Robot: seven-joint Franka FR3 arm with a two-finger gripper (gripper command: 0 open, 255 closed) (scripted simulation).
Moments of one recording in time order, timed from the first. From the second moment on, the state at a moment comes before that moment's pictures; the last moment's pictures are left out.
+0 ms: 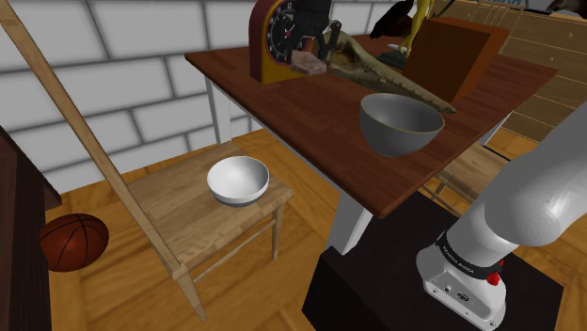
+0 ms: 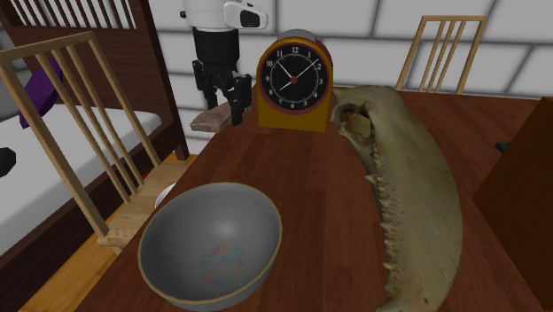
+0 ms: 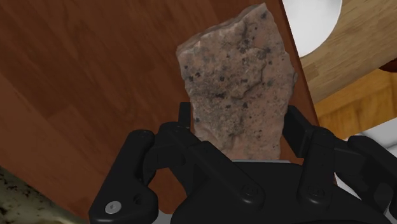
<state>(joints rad) 0.05 -0.09 0.20 -1.75 0.06 1.69 0.78</state>
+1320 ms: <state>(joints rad) 0.04 -0.45 0.15 -1.94 0.10 1.52 0.72</state>
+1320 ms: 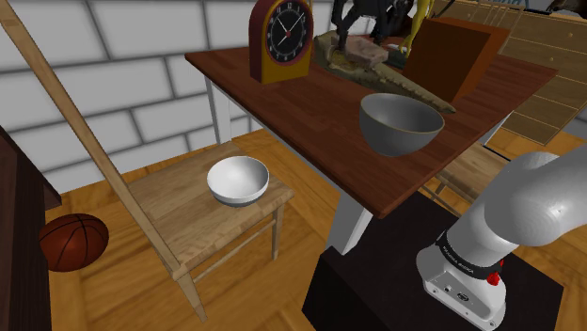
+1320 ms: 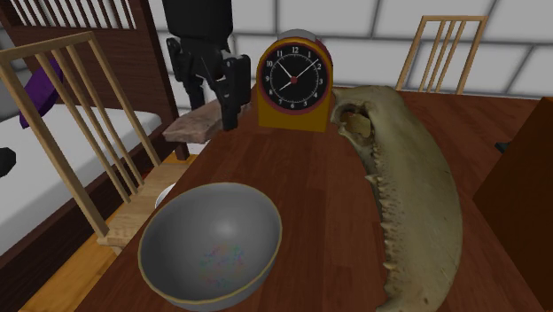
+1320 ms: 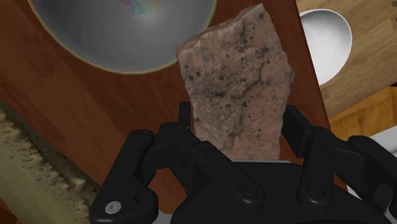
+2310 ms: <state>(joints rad) 0.05 -0.84 0.09 -2.26 0.11 1.45 0.67</state>
